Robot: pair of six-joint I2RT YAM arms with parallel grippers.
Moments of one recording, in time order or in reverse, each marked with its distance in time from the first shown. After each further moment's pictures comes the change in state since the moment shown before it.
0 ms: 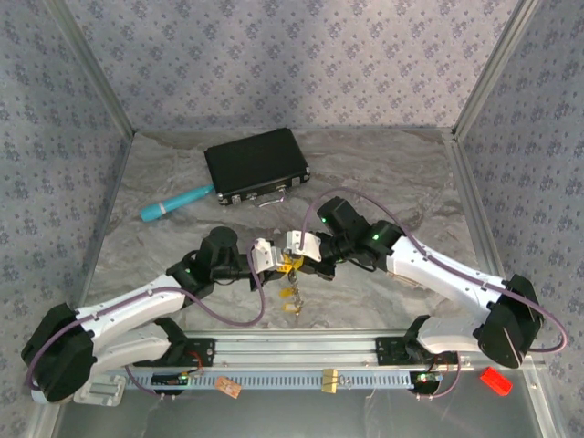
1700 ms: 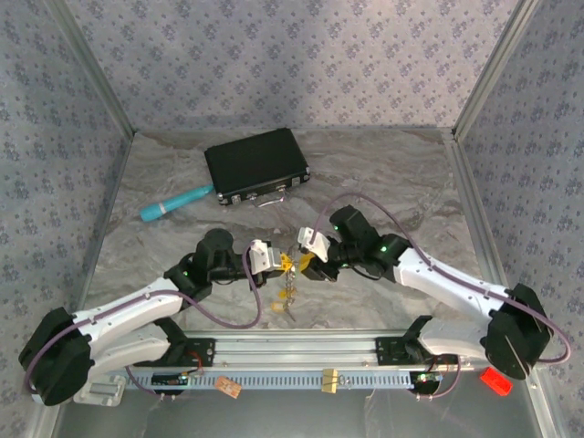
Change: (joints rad) left arm 0.000 -0.031 -0.031 0.076 -0.002 -0.001; right arm -0.054 -0.097 -0.203 0.224 -0.027 0.243
